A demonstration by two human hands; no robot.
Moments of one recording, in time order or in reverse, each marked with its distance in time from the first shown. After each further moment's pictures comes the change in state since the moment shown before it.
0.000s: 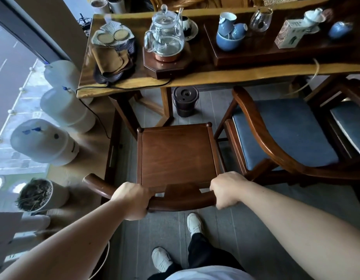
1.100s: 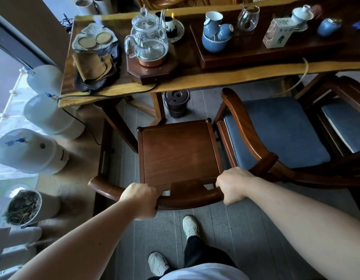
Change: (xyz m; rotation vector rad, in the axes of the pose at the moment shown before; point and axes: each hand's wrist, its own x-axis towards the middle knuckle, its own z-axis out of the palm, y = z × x) left_hand 0.057 0.025 -0.030 -0.057 0.027 0.013; right_hand -0.003 0.069 -0.009 -0.041 0.021 -0.007
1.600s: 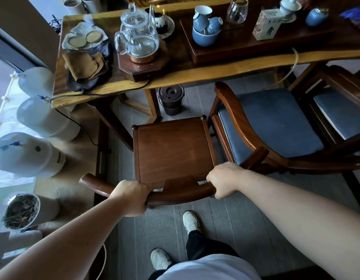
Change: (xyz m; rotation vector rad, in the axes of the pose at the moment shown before) left_hand -0.017 -0.008 0.000 0.026 -0.005 0.015; right_hand 0.000 -0.016 0.006 -0.016 0.010 -0.019
